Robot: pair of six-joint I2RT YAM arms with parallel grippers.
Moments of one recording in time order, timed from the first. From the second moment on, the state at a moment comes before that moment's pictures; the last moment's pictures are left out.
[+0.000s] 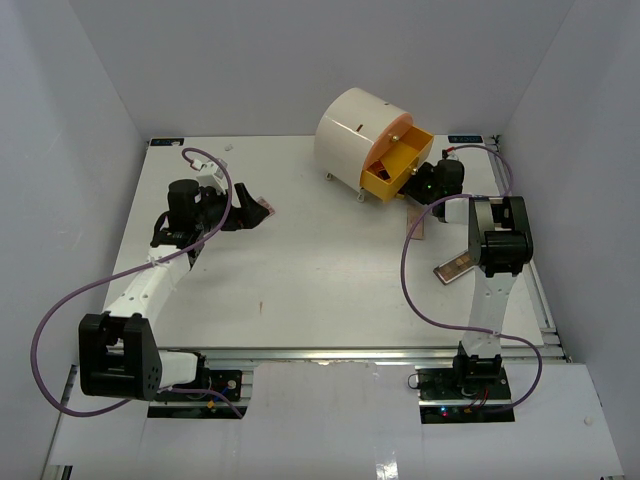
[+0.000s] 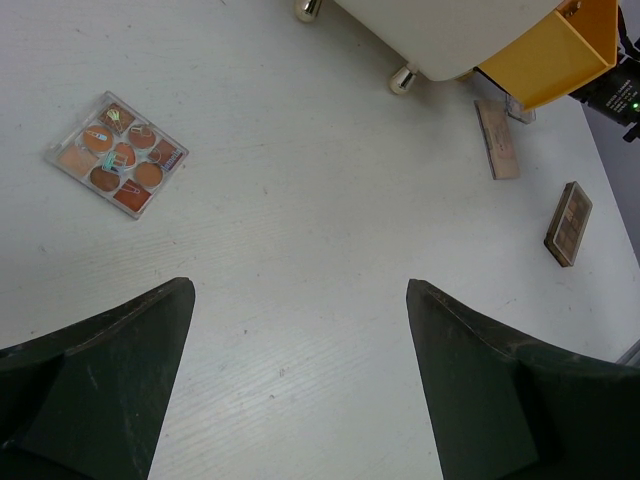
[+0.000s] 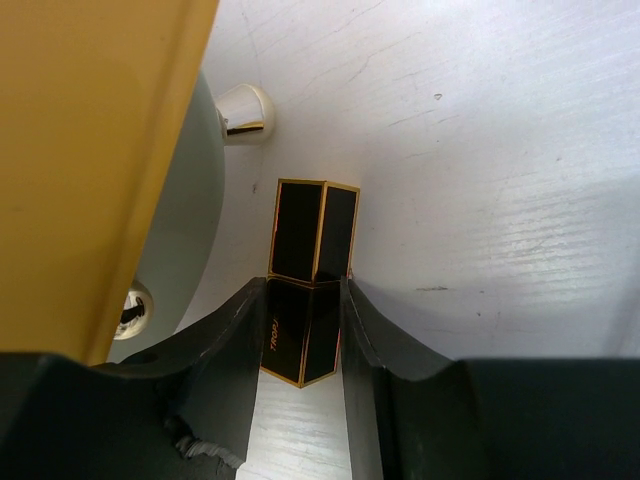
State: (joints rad) left arm -0.09 1.27 0.85 -0.01 0.48 -0.31; right arm 0.06 2.16 1.27 0.40 -0.24 0.63
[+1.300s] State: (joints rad) left arm -0.09 1.26 0.85 -0.01 0.48 -0.31; right arm -0.03 1.99 1.15 0.16 -0.22 0.41
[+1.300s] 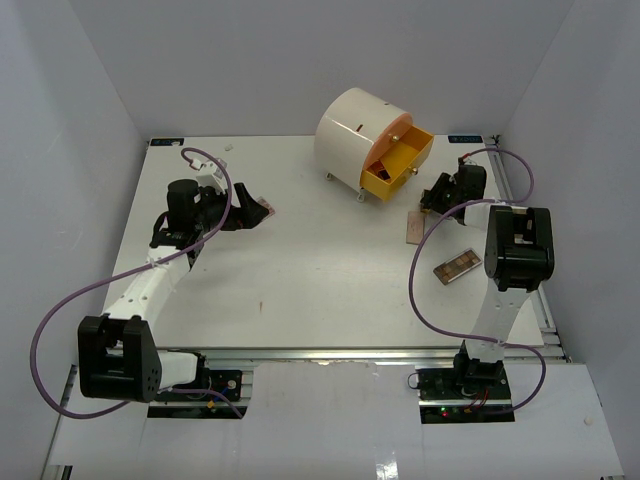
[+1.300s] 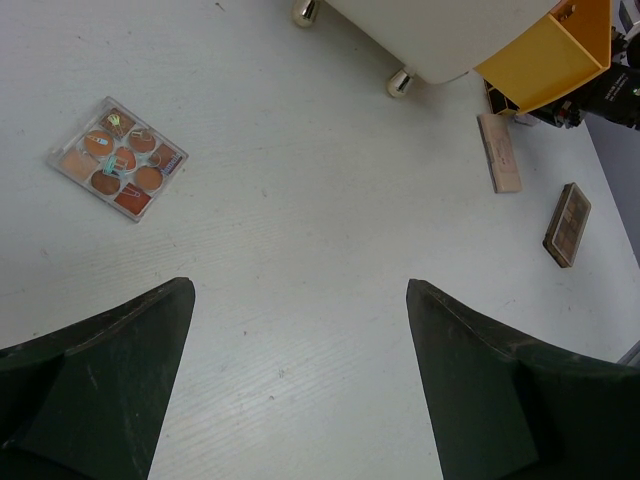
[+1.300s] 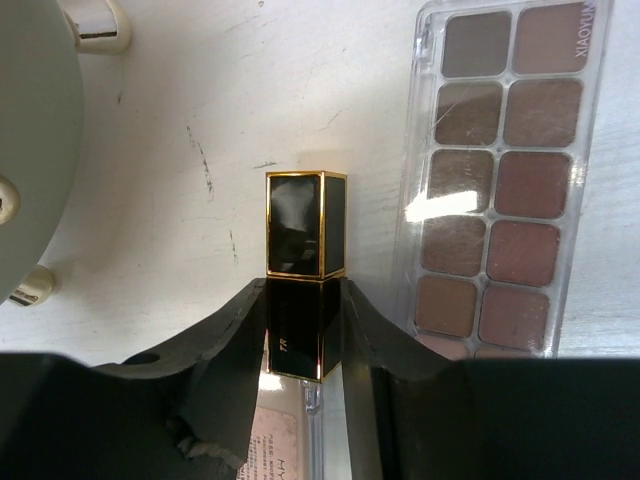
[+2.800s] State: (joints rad) left arm -0.09 1.23 0.85 -0.01 0.50 -0.31; right arm 0.11 1.65 1.15 0.35 -0.33 0.50
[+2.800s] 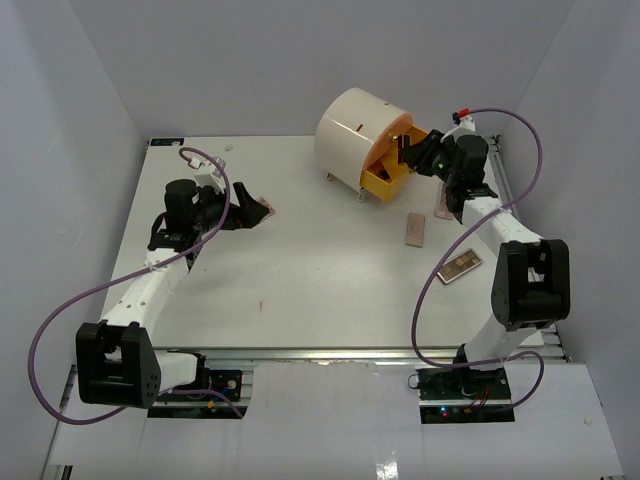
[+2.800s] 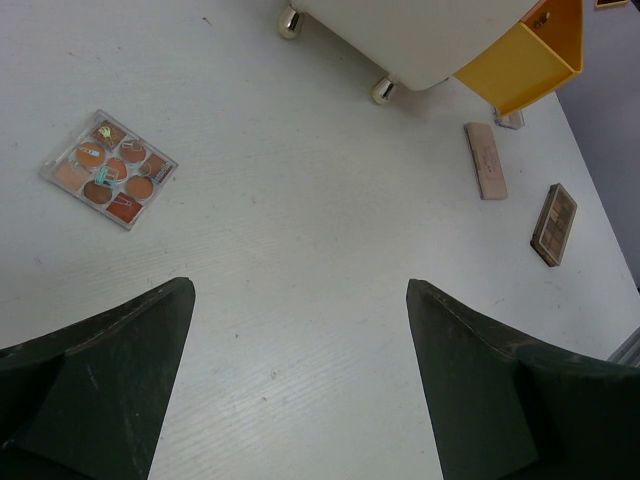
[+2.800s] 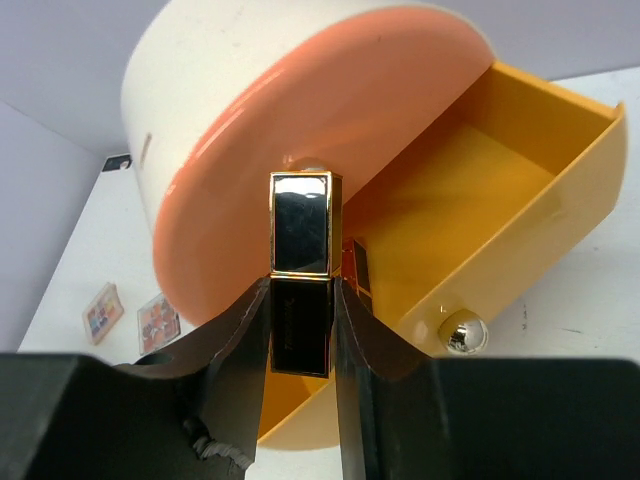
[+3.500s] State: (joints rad) left arm -0.09 1.23 0.85 0.00 0.52 -0.30; right arm 0.11 1.71 1.18 0.36 -0.33 0.53
